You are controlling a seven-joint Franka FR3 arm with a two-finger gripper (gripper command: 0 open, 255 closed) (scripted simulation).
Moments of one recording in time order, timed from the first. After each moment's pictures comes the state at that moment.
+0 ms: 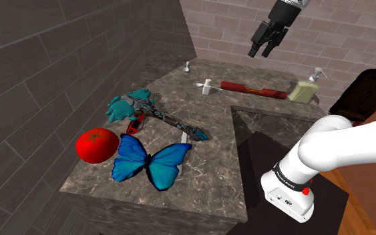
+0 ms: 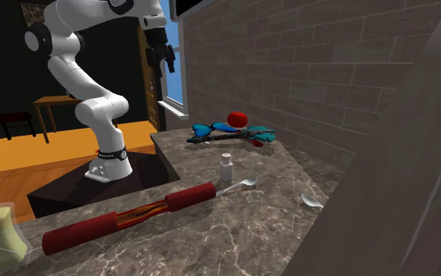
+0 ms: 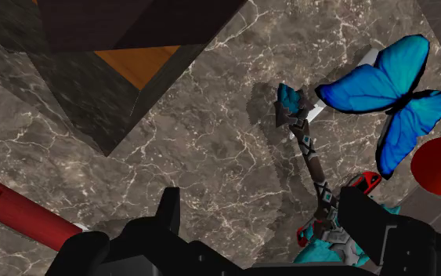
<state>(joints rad) -0.02 -0.80 -0.06 -2.26 0.11 1.58 0.04</state>
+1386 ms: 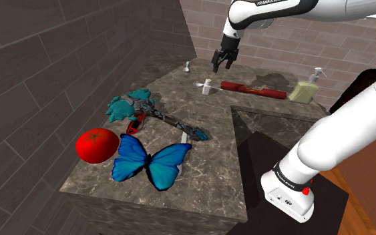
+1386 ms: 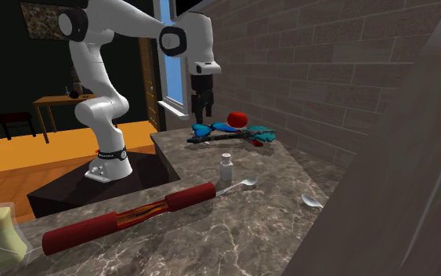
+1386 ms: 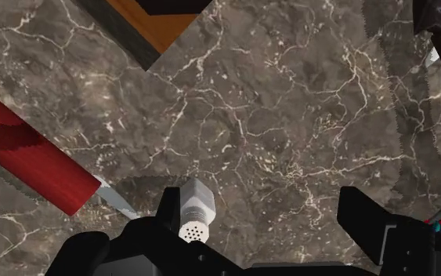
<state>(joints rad) -0.04 -0.18 -0.12 -2.12 0.02 1.97 -0.09</state>
